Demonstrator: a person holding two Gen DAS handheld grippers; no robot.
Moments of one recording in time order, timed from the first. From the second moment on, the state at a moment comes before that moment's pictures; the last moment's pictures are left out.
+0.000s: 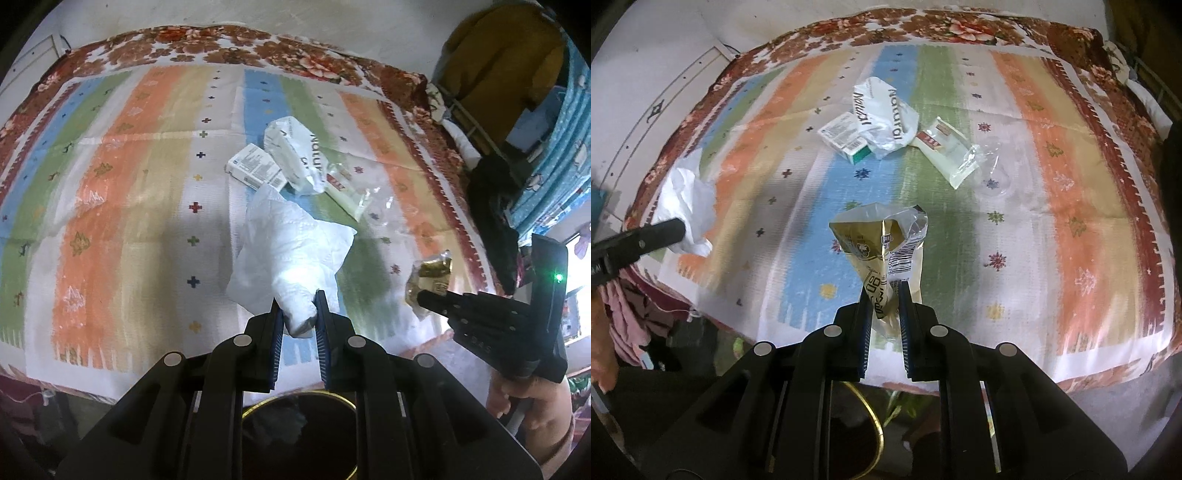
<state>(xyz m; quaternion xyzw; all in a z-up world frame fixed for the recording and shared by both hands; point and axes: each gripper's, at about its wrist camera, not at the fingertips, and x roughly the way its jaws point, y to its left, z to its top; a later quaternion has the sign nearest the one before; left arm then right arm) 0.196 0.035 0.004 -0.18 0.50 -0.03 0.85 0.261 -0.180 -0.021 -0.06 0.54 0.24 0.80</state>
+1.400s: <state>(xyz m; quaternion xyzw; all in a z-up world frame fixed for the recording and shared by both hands) 0.074 -0.003 0.003 -0.19 0.44 -0.10 0.87 0.123 -0.194 -0.014 -0.04 0.50 0.31 0.81</state>
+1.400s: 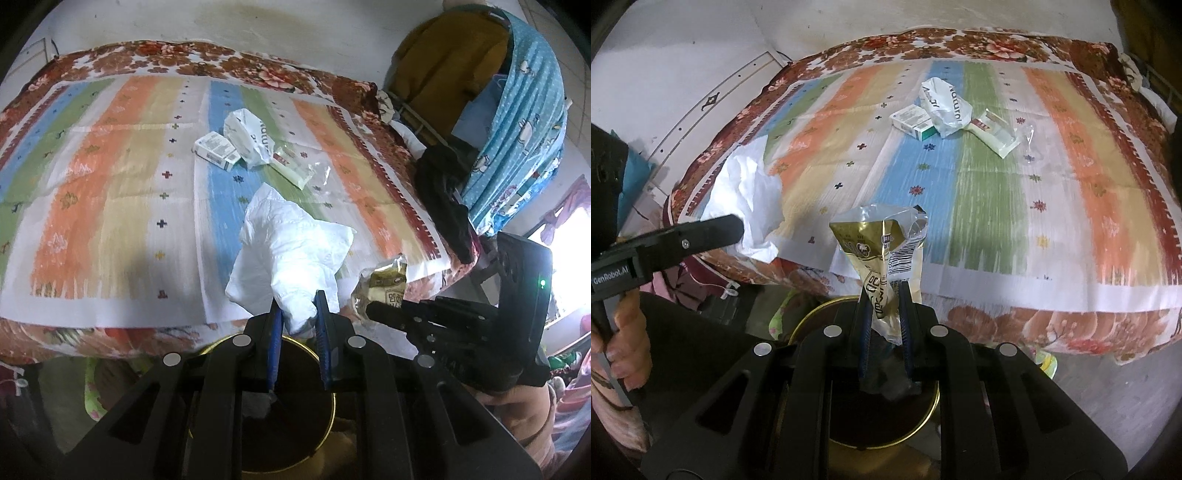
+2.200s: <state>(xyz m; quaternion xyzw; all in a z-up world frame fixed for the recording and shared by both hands) 0.022 -0.020 -0.027 -0.16 0.46 -0.09 0.87 0.056 -0.206 -0.042 -0.03 0.51 0.34 0.79</state>
